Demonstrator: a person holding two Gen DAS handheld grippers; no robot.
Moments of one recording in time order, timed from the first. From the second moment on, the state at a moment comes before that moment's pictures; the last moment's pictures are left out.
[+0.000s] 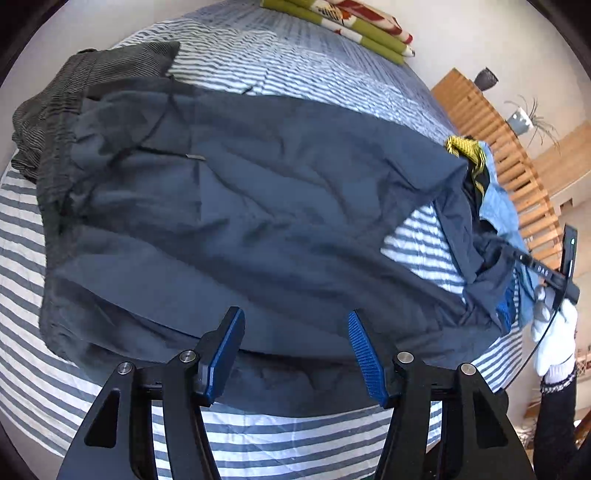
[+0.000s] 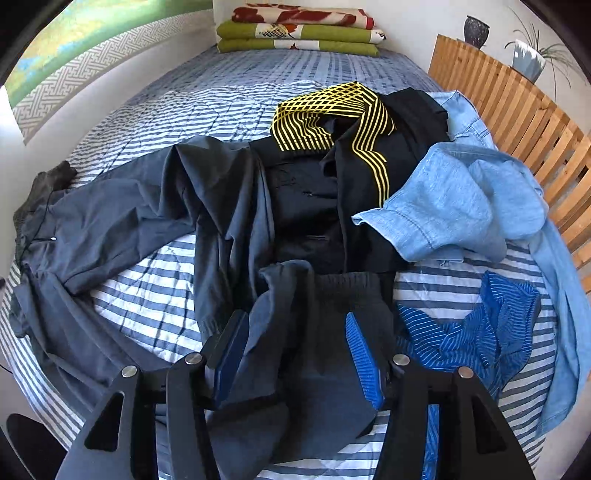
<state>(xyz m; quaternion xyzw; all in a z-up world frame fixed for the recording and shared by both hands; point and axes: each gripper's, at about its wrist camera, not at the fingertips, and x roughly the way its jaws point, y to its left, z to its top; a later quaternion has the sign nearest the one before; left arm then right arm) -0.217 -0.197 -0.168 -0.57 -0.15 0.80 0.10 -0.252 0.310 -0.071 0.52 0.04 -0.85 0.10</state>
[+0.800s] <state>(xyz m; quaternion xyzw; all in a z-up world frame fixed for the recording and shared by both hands) -0.153 -0.259 -0.180 -0.57 -0.16 0.81 0.00 -0.088 0.499 -0.131 0.55 -0.06 -0.83 -0.08</state>
